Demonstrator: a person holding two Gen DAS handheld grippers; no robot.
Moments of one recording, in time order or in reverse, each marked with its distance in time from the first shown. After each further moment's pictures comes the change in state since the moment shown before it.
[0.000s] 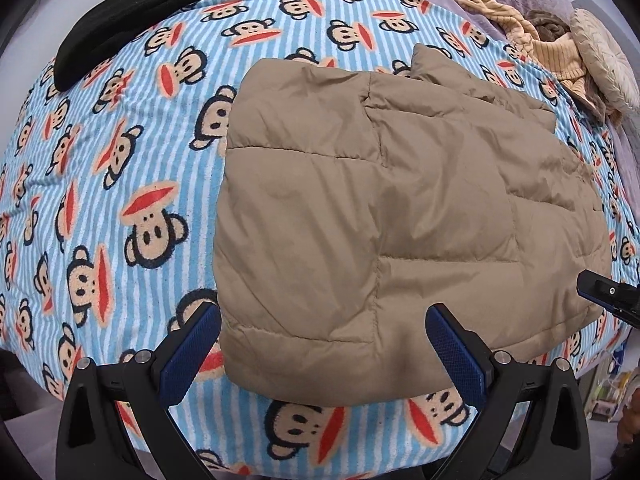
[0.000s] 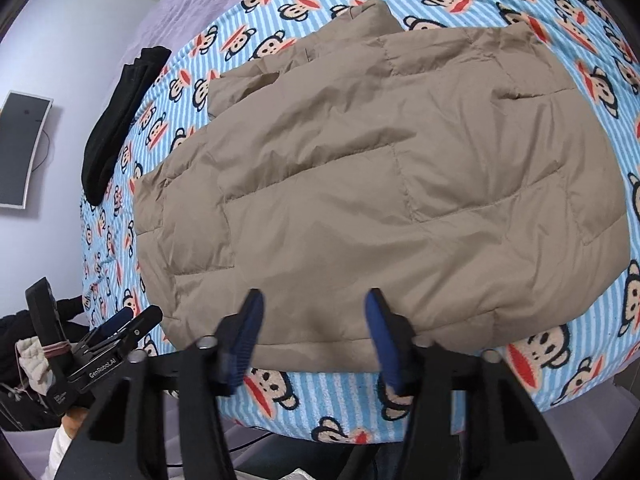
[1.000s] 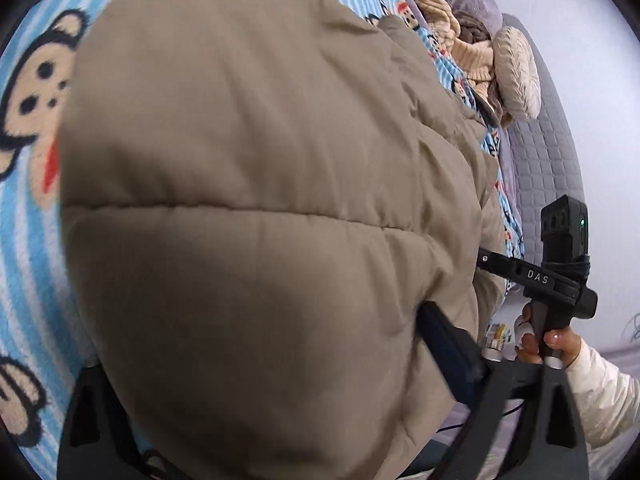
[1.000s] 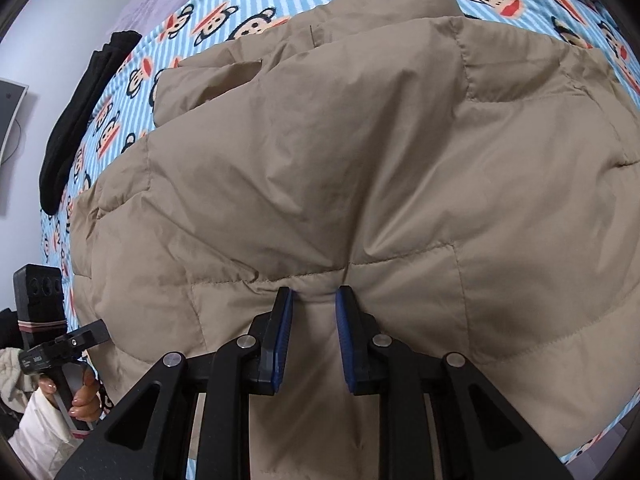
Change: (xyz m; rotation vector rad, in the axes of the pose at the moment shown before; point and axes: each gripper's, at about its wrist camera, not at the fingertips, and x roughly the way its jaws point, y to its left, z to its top) left arm 0.118 0.039 0.066 0.063 0.185 -0.664; right arm 0.087 0.012 0.059 -0.046 -0.004 -0.107
